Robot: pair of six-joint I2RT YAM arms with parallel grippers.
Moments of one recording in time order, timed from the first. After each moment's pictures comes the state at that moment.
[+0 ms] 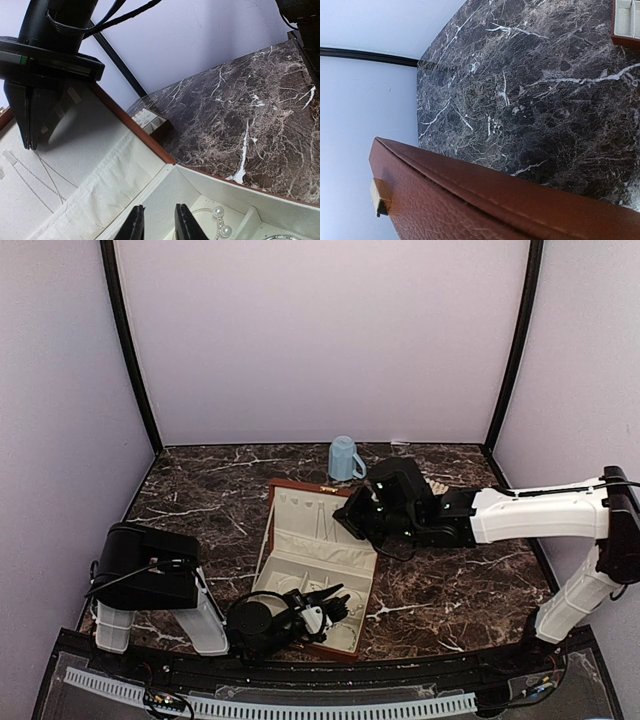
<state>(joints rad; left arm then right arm) -1.40 2.12 0.57 1.54 -0.48 0.58 1.02 1.53 1.03 -0.07 0.20 1.32</state>
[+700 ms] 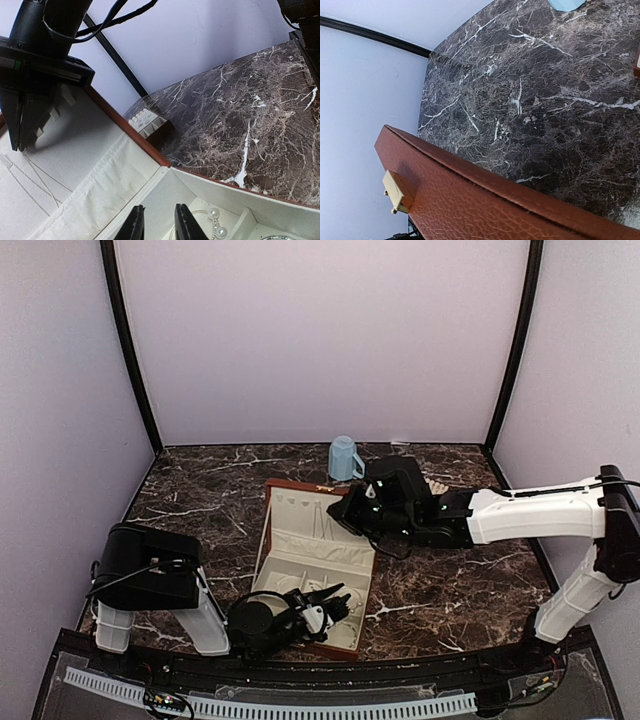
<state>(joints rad) -1.40 2.12 0.58 1.54 -0.48 0.58 1.02 1.55 1.03 0.01 0.18 1.14</state>
